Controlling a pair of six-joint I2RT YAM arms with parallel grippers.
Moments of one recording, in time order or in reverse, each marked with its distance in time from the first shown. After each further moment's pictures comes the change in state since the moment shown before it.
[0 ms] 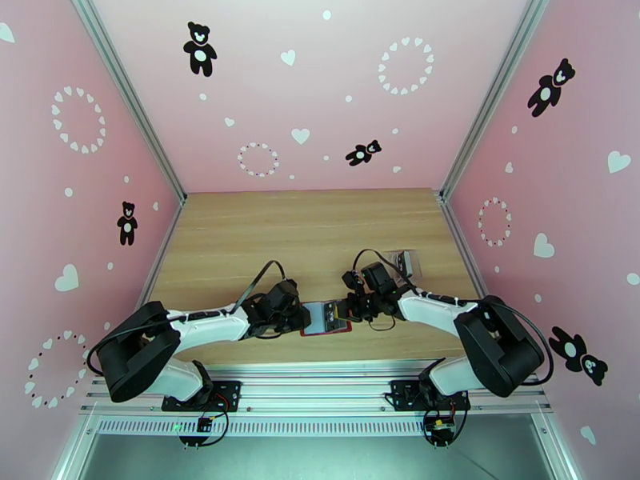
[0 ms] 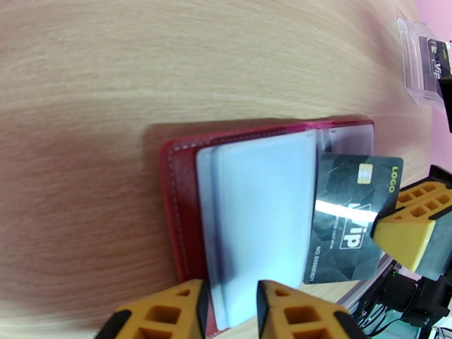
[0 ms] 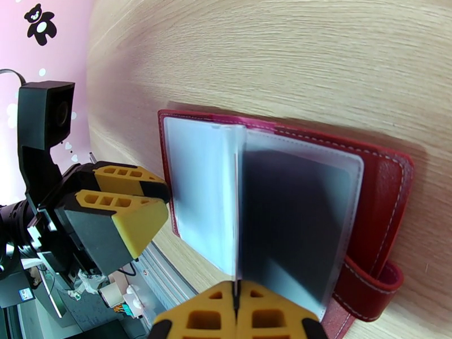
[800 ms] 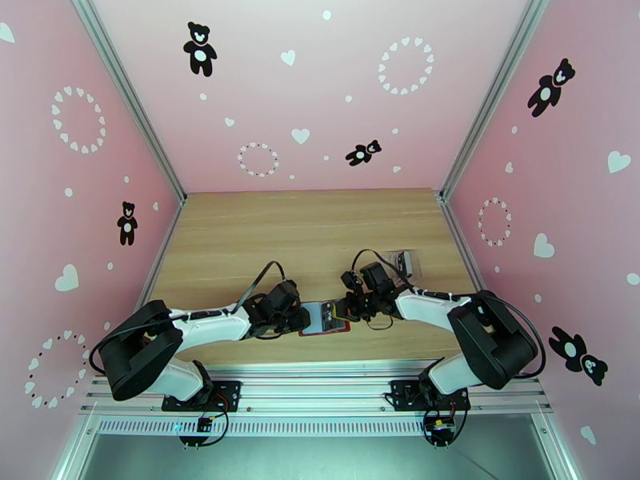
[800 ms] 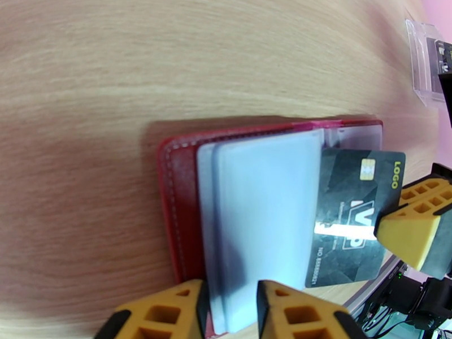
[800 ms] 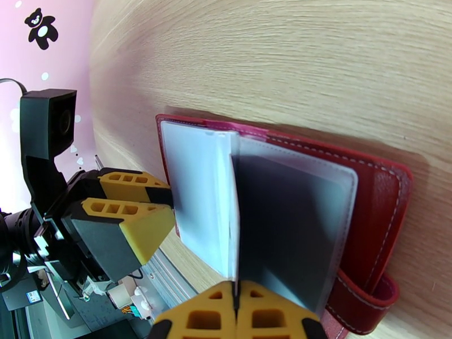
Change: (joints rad) left arm -0.005 0.013 0.001 -0.011 -0.012 0.000; right arm 0.000 0.042 0.000 0.053 -0.021 0.038
